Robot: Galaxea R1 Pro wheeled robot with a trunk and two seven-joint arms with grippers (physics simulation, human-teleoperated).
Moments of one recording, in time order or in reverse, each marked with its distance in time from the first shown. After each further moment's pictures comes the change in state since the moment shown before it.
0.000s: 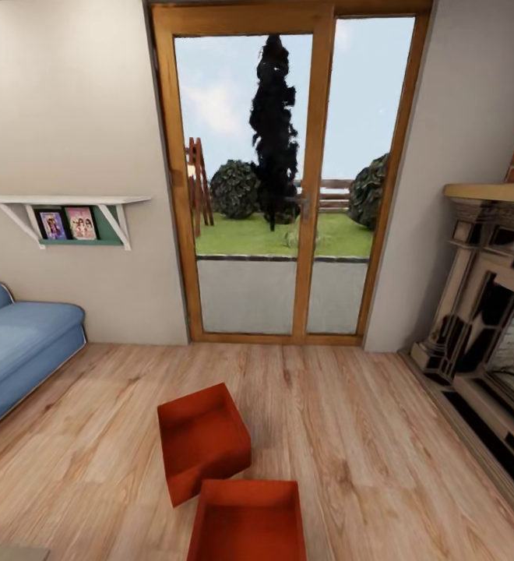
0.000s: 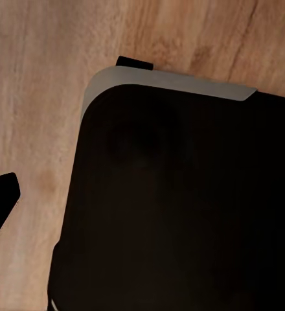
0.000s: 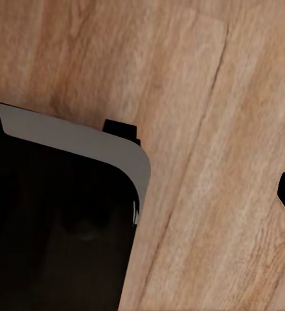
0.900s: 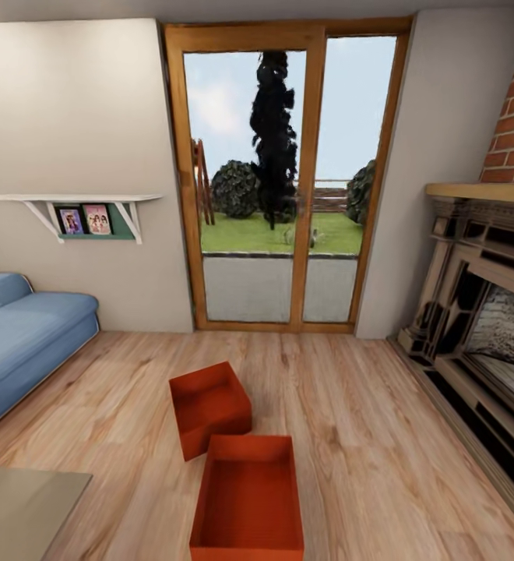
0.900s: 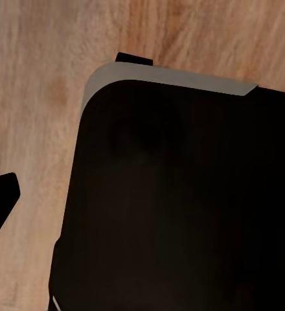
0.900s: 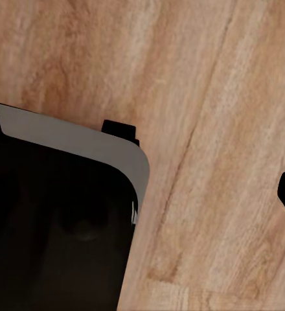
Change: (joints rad) left arm 0.000 0.000 -0.003 0.000 -0.004 0.010 0.000; right arm 0.000 -0.002 0.000 0.000 0.000 -0.001 0.000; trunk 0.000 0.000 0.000
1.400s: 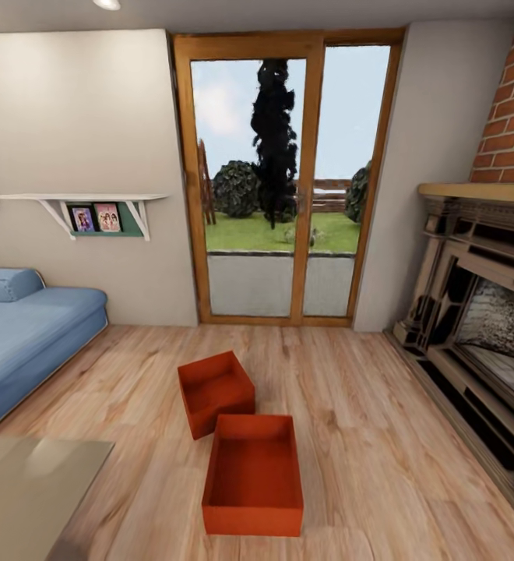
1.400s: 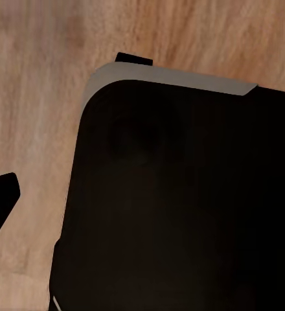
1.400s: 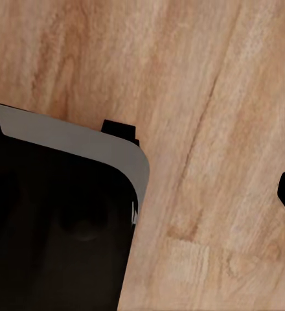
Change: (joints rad) left arm 0.000 0.000 -0.001 0.000 -0.003 0.000 0.000; right arm 0.000 0.000 -0.001 0.000 -0.002 0.000 0.000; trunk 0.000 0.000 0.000
